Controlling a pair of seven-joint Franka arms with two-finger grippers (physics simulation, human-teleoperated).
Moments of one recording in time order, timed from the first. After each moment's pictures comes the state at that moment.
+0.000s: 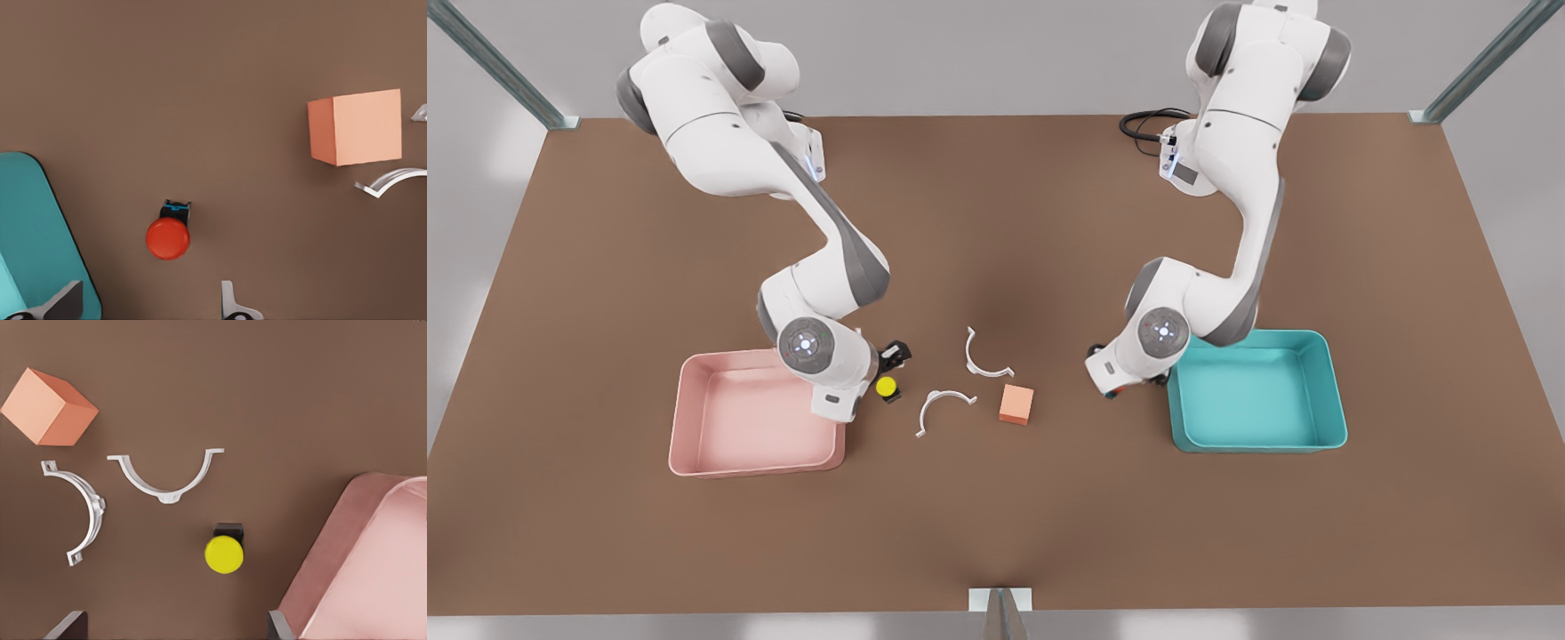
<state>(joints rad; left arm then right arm) -0.49 0.51 0.06 -1.70 -0.06 2.08 -0.06 0.19 0.60 0.35 -1.39 -0.06 1.84 -0.01</state>
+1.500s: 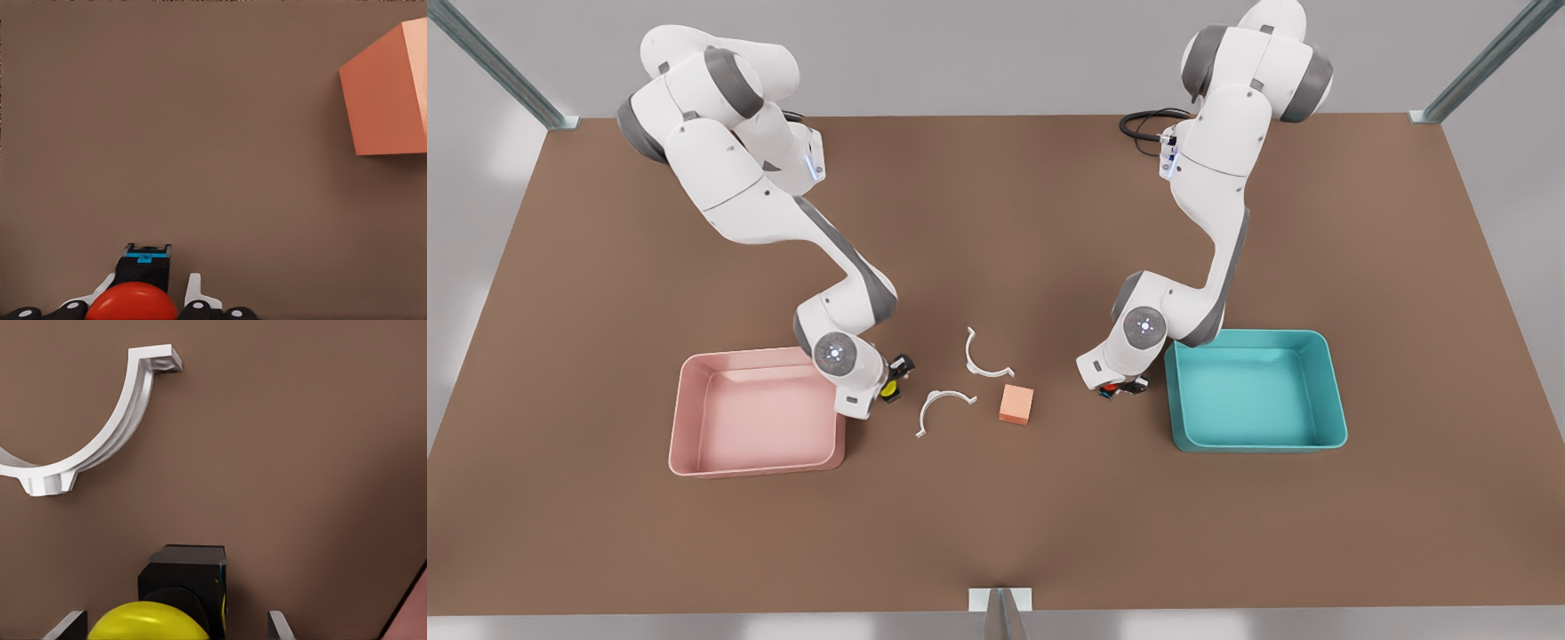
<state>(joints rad) -0.52 0.61 0.06 -1.89 -0.06 2.51 0.00 0.13 0.71 0.35 -1.78 -0.16 2.36 0.00</state>
